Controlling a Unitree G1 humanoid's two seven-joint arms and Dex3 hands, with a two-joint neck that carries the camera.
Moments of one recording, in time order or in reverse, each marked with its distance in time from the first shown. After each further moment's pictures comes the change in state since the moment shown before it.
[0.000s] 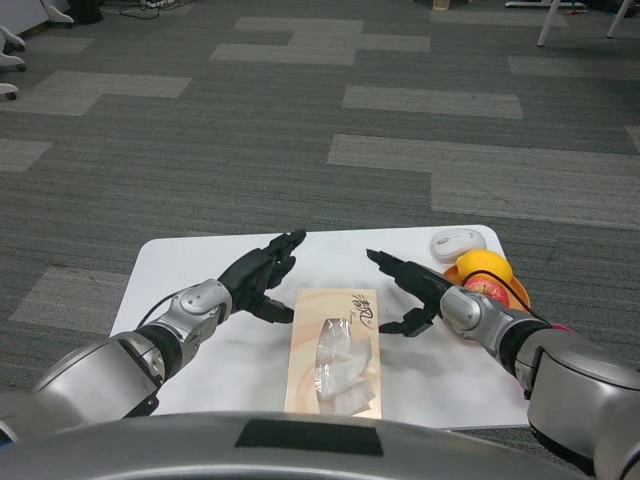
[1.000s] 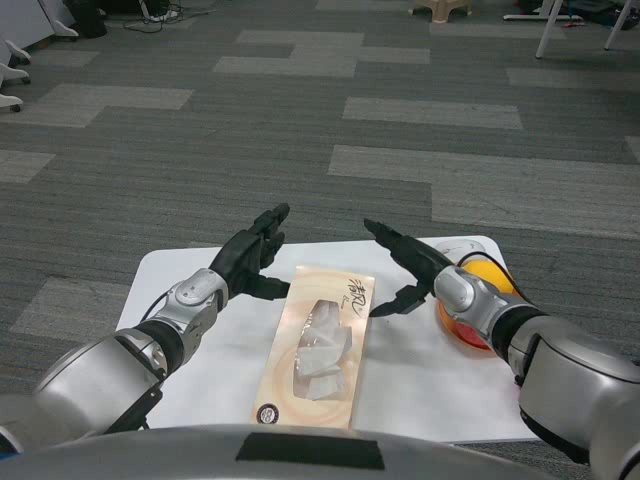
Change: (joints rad) left arm -0.048 -0.002 0.108 0.000 -0.062 -0.030 0.036; right arm -0.084 0.025 -0.081 0.000 -0.001 0.002 -0.052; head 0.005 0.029
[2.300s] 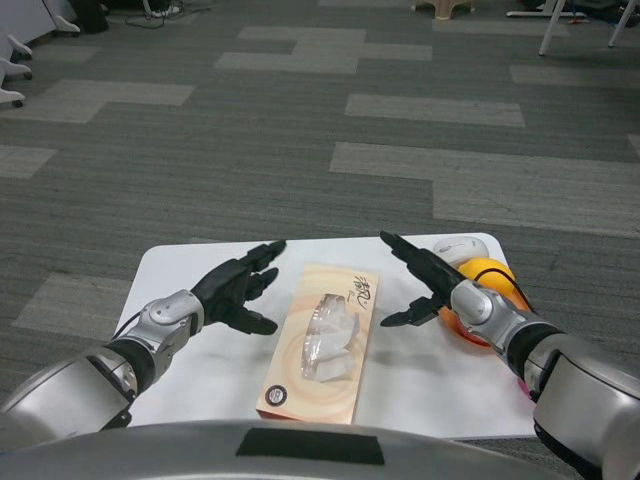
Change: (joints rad) left arm 0.108 0.107 -0.093 -0.075 0.004 0.040 -0.192; right arm 0.105 -0.049 -0.093 -0.040 -0.006 -0.005 0.062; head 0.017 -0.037
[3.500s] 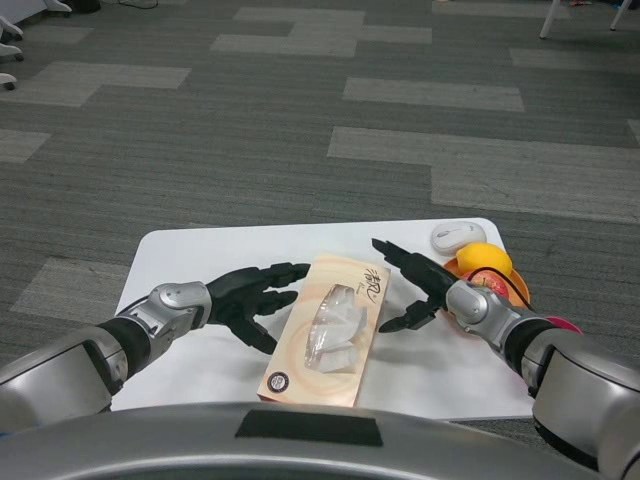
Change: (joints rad) left arm -0.011 0.059 -0.227 -0.134 -0.077 0.173 -0.105; right arm 0.018 -0.003 0.089 -0.004 0.008 0.002 0.015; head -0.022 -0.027
